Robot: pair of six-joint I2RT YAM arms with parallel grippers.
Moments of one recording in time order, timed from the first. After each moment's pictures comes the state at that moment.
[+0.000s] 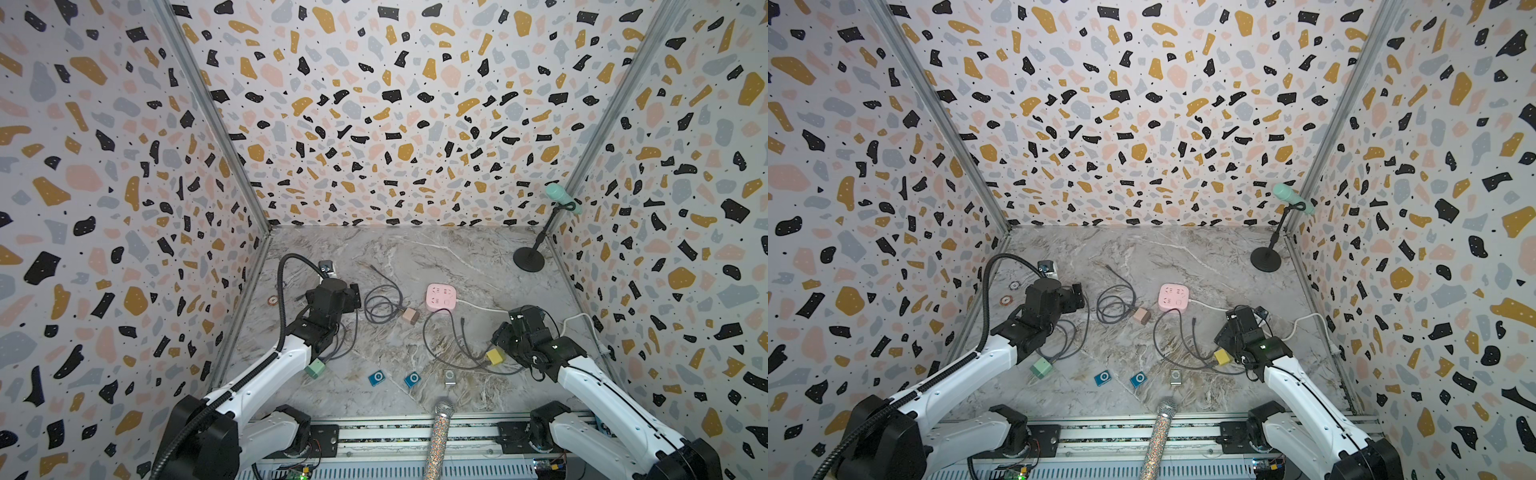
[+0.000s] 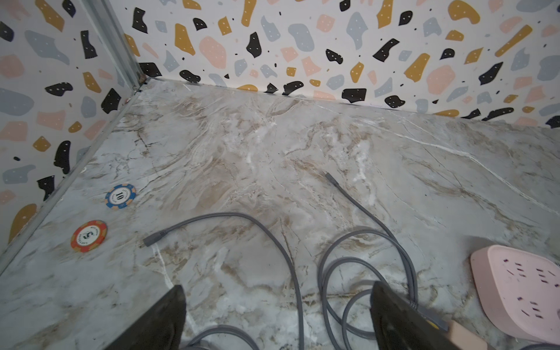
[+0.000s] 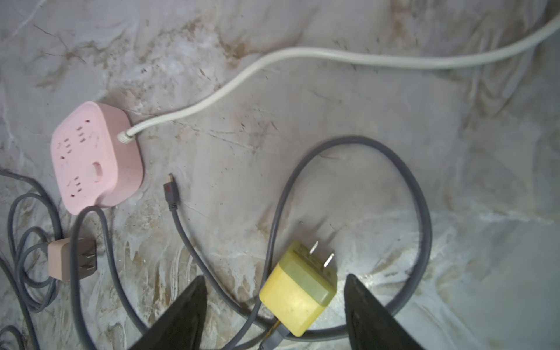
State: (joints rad) left arm -0.44 1.14 0.67 -0.07 -0.41 -0.33; right arm 0.37 0.90 0.53 -0.67 0.13 0.97
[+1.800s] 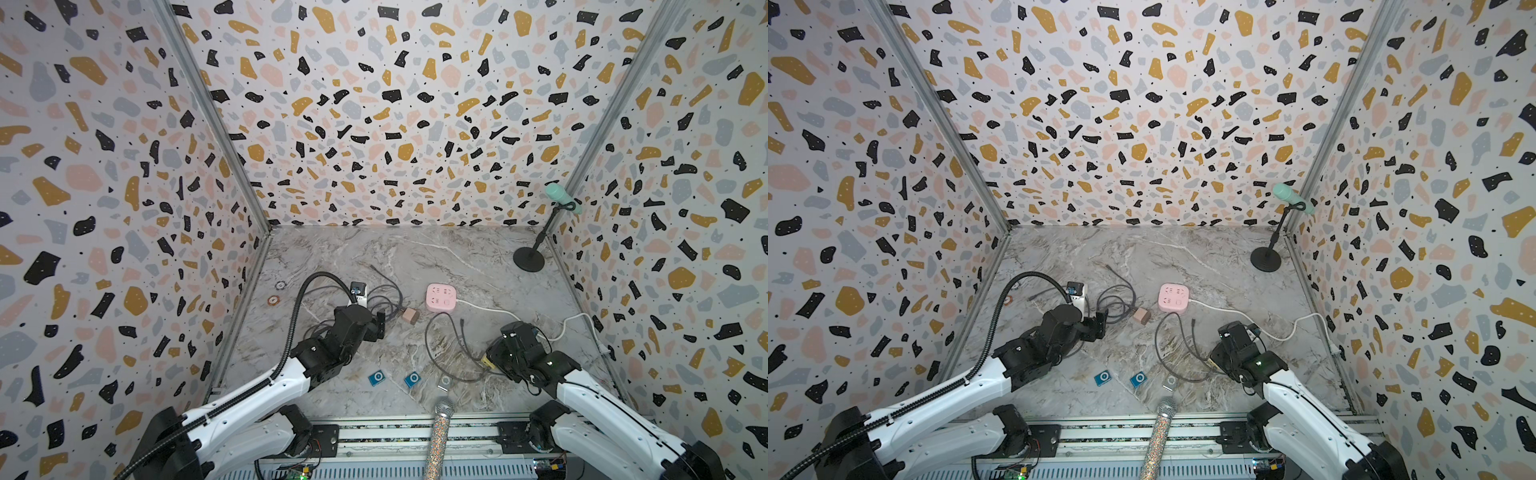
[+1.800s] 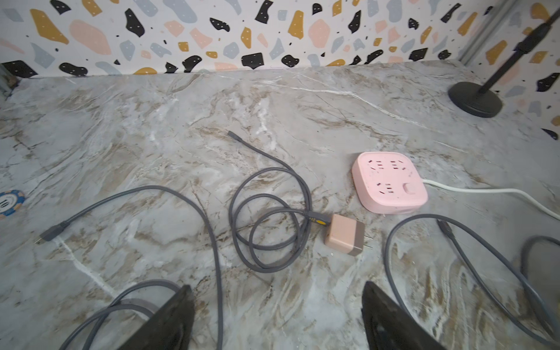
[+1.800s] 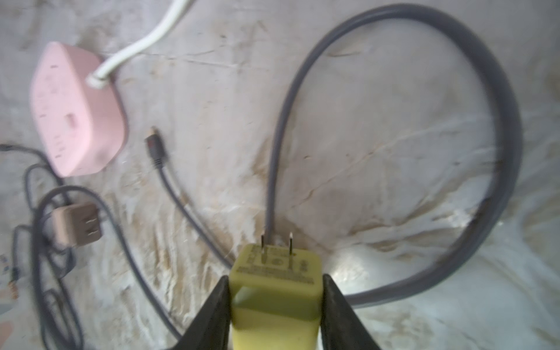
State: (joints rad) left arm -0.80 0.97 0.63 -0.23 -0.41 -0.37; right arm 0.54 0.77 0.41 -0.62 0.07 1.15
